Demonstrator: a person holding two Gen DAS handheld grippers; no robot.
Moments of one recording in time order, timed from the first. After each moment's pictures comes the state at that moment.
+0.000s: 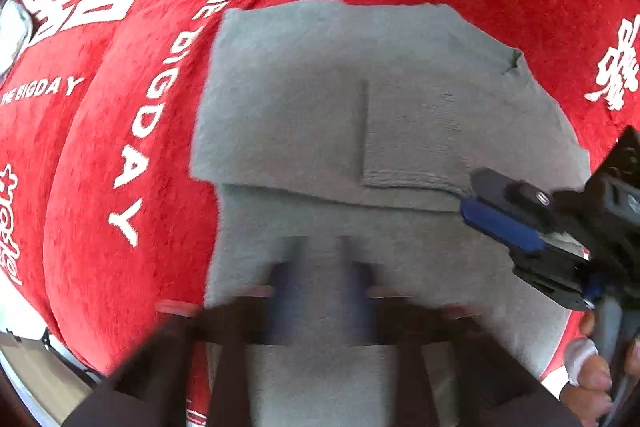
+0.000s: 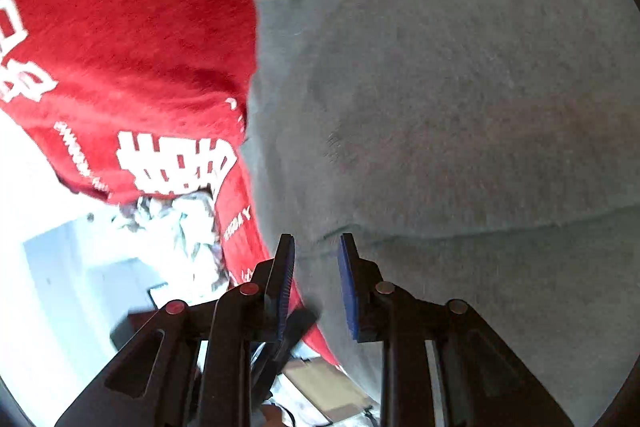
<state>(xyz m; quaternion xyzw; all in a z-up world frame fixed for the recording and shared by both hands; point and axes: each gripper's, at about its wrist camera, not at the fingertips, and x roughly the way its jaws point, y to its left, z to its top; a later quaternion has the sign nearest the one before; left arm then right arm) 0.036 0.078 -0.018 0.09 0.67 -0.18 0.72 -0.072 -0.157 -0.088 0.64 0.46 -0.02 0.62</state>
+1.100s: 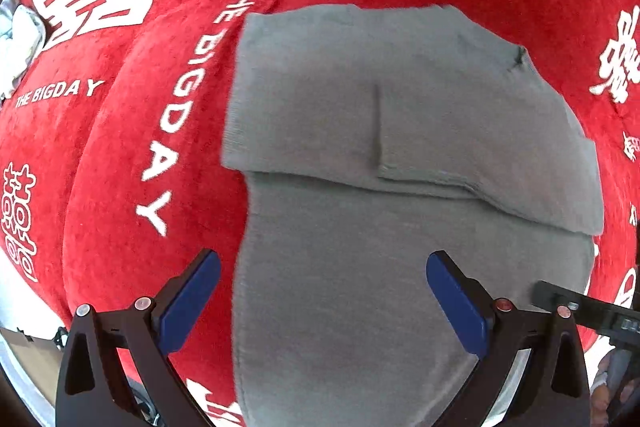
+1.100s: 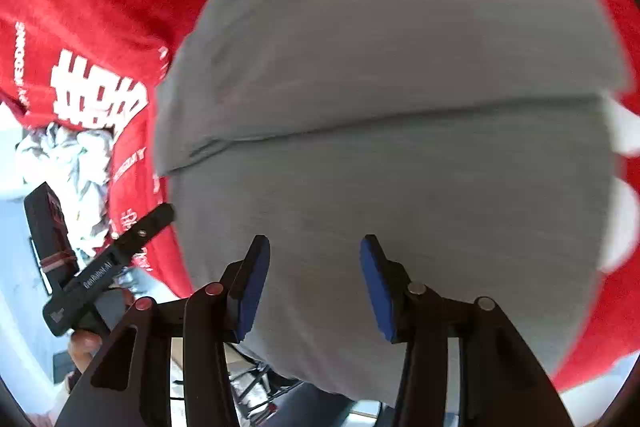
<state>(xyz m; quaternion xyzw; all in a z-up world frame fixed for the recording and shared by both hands) 0.026 0.084 -0.006 0.11 0.66 -0.17 0.73 -0.174 -0.194 -0.036 0.44 0.59 -0.09 0.67</state>
